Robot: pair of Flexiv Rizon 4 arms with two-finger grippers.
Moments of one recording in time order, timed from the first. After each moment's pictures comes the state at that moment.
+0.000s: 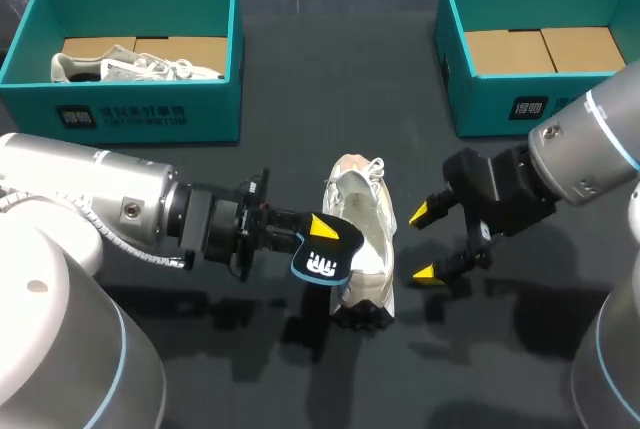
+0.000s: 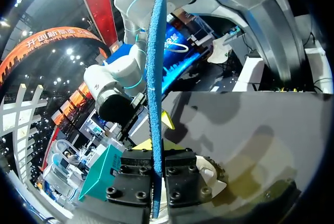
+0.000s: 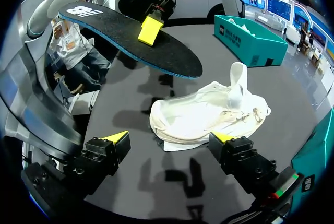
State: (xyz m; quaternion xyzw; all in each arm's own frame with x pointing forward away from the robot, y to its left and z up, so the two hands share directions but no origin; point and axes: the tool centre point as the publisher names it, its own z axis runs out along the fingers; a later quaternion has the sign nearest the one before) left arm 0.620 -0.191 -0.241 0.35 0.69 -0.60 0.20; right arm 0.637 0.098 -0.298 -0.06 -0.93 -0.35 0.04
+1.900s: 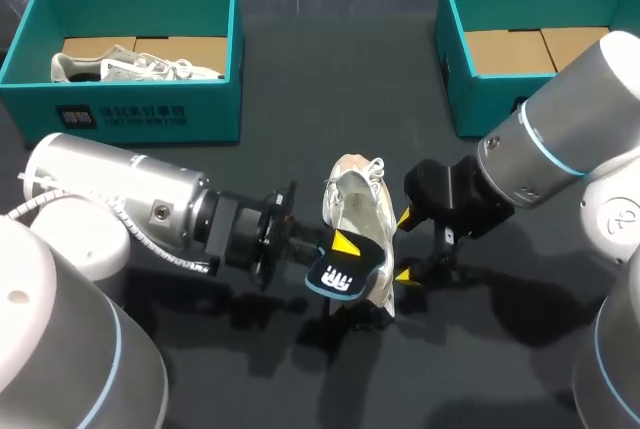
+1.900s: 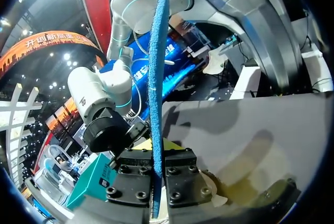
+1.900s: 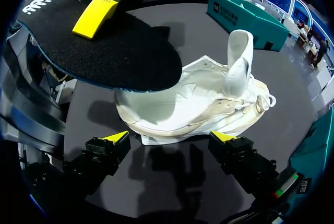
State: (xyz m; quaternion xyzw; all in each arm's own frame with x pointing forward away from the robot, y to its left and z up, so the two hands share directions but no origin) left arm 0.608 -0.218 -0.256 0.36 0.67 -0.63 0.16; right arm 0.662 0.106 -0.346 -0.07 -0.96 -0.27 0.02
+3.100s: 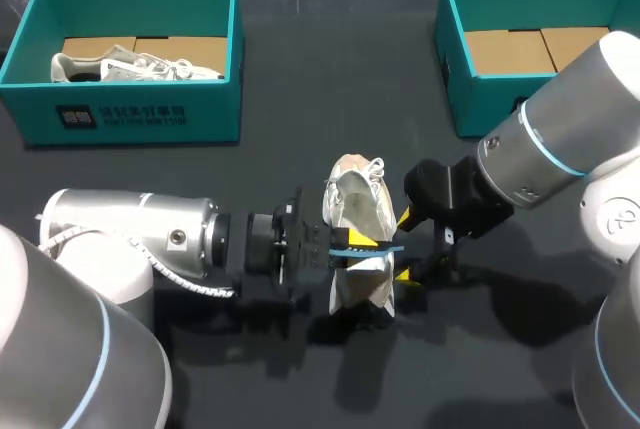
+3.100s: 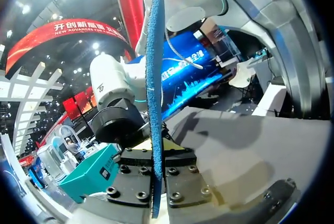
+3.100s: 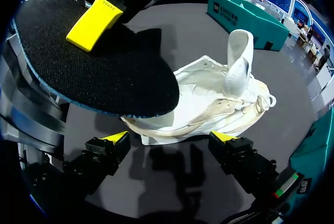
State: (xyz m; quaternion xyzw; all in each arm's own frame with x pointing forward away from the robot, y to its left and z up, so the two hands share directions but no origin) left arm 0.615 -0.240 -0.256 0.23 0.67 -0.68 0.17; right arm 0.662 0.107 -0.346 -0.07 -0.96 -0.27 0.02
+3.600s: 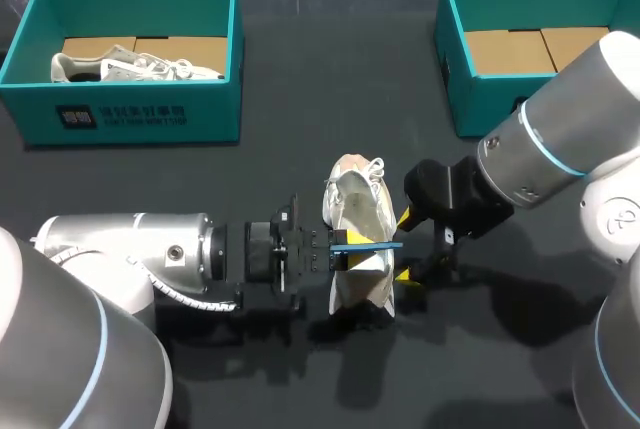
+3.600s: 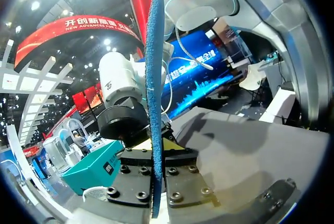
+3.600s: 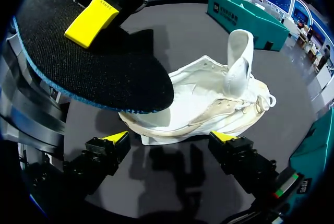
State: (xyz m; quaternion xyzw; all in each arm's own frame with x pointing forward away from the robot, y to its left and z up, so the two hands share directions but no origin) left arm 0.614 -0.238 -0.255 0.18 0.68 -0.69 0.18; right arm 0.662 0.107 -0.346 -0.07 -0.96 -0.27 0.02
